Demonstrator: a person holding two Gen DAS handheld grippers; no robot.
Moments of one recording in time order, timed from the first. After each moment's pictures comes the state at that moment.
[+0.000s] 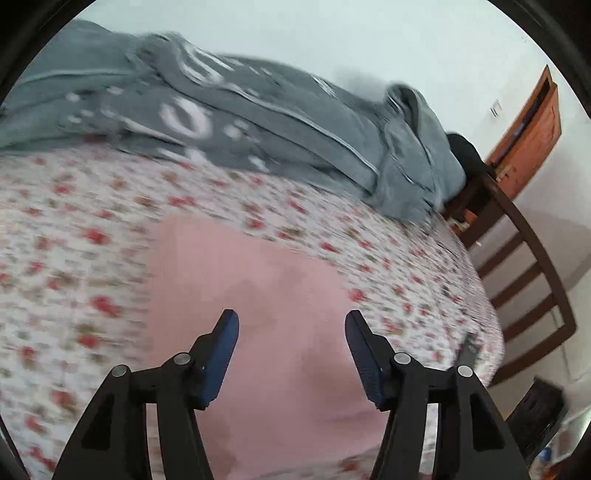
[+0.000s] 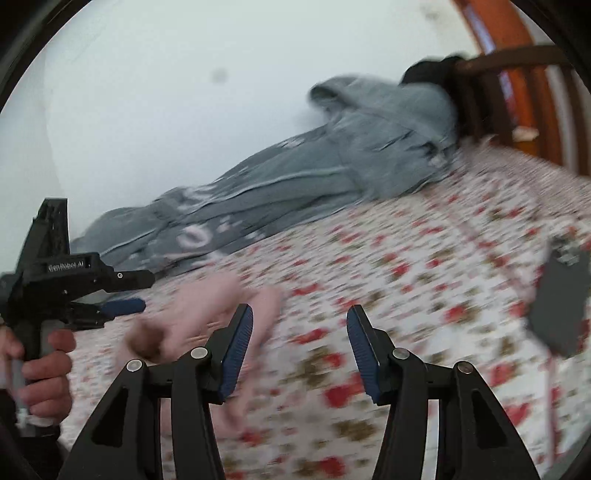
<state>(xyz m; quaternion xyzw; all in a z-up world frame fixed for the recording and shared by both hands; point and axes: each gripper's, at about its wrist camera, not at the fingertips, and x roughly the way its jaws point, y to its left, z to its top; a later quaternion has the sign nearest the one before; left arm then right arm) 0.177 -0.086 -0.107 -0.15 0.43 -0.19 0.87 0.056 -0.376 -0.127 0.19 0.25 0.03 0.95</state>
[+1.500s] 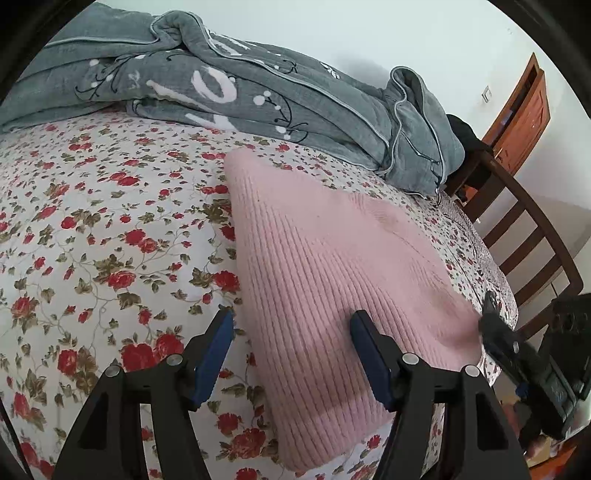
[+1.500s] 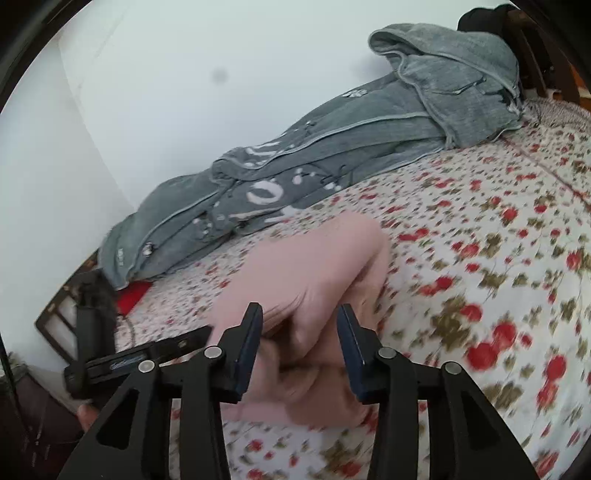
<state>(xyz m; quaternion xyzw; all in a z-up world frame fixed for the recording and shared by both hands) 0.150 -0.056 -0.181 -0.13 0.43 -0.23 0.86 0.071 -0.316 -0.146 0.23 0.30 0.15 0.91</state>
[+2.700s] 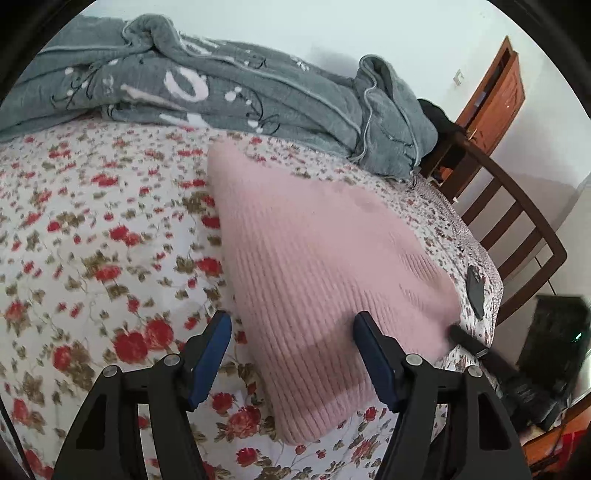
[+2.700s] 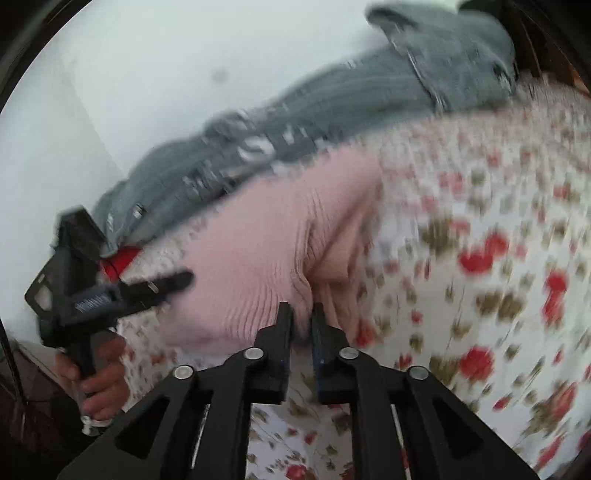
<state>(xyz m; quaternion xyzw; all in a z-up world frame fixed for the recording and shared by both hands) 0.135 -0.053 -0.178 -0.11 0.42 -0.28 0.86 0.036 -0.306 -0.161 0.19 0.30 0.13 0.93</state>
